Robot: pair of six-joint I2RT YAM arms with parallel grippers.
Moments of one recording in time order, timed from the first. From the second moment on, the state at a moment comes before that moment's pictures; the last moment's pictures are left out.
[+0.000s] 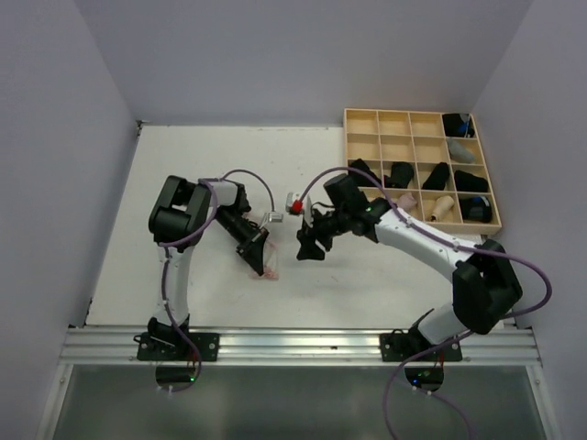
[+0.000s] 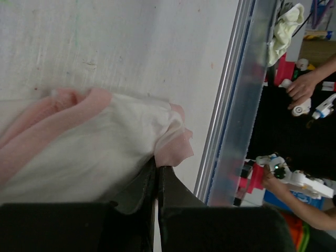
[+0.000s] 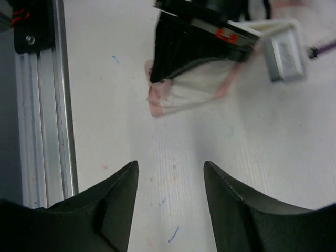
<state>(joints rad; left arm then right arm) -0.31 2.22 1.33 -1.23 0.96 0.88 0.60 1.51 1.08 -0.44 -0.71 -0.38</state>
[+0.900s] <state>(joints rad) -0.31 2.30 1.38 -1.30 0.98 0.80 1.01 1.73 0.85 0.14 -0.32 -0.64</state>
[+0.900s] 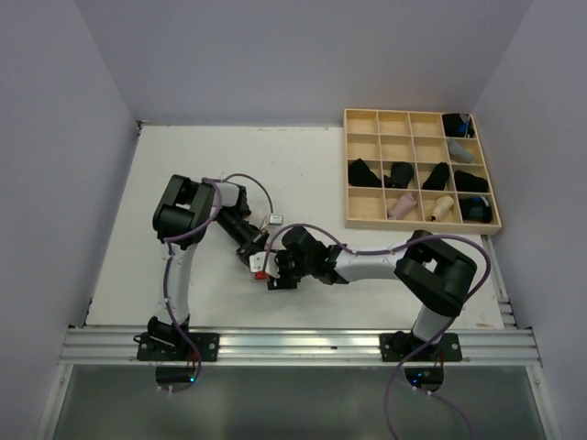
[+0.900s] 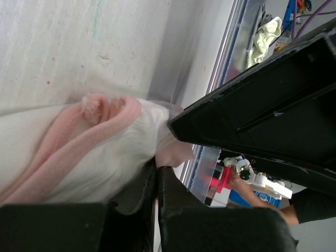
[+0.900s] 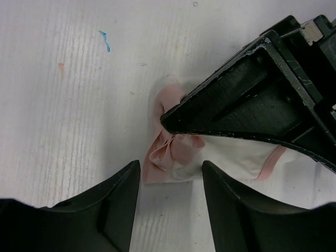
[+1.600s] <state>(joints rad) -0.30 2.21 1.25 -1.21 0.99 0.76 1.01 1.82 0.91 0.15 -0.47 -0.63</state>
